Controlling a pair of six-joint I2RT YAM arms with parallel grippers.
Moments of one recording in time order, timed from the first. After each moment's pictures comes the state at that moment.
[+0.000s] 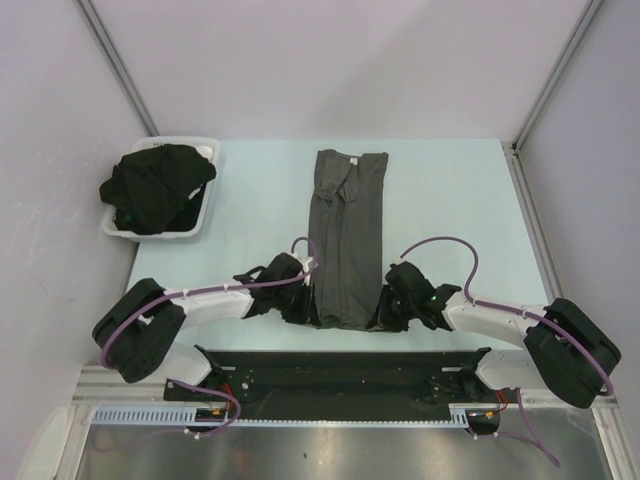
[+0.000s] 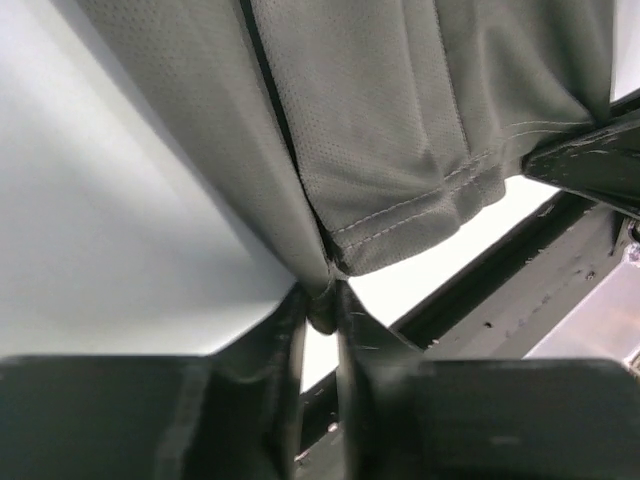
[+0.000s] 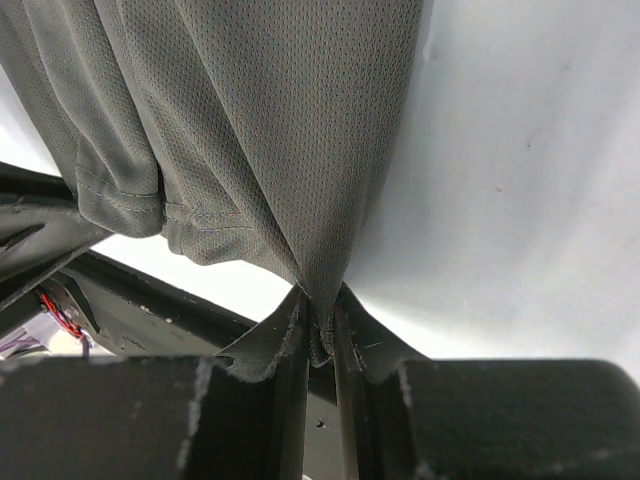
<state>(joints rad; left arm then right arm) -0.76 1.41 0.55 -0.12 0.34 -0.66 0.78 1.26 0.48 -0.20 -0.18 1.00</state>
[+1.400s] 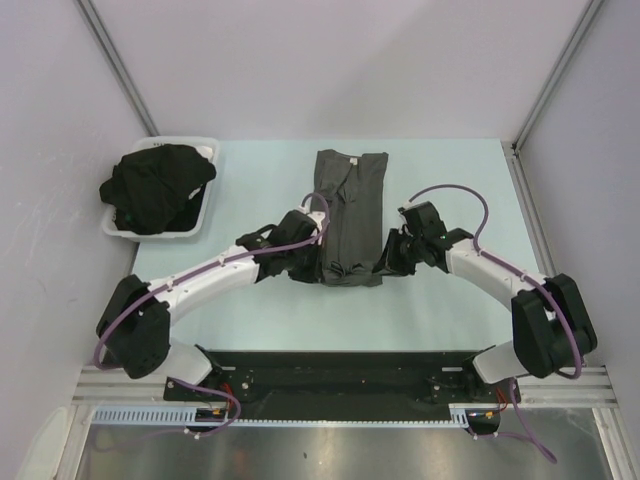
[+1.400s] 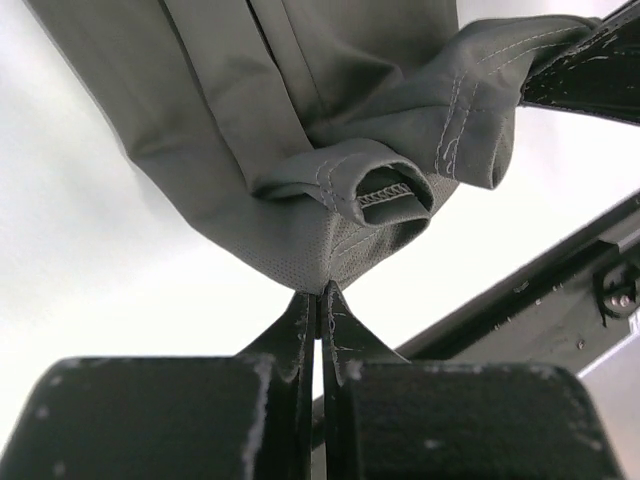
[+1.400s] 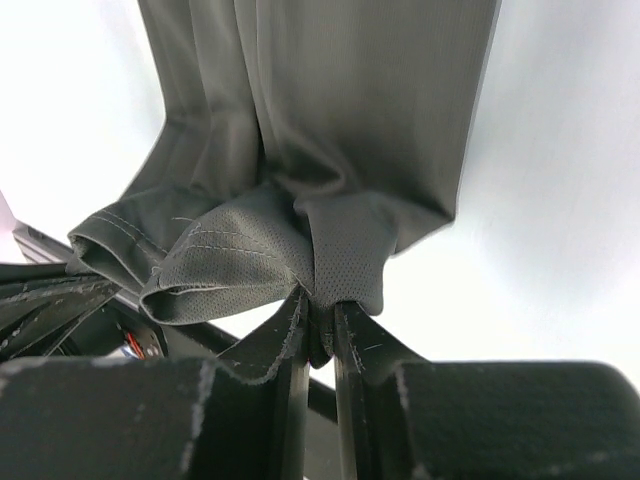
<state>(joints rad) -0.75 1.43 0.98 -0.48 0.12 -0.49 0.46 1.41 0.86 -0.39 -0.33 0.69</state>
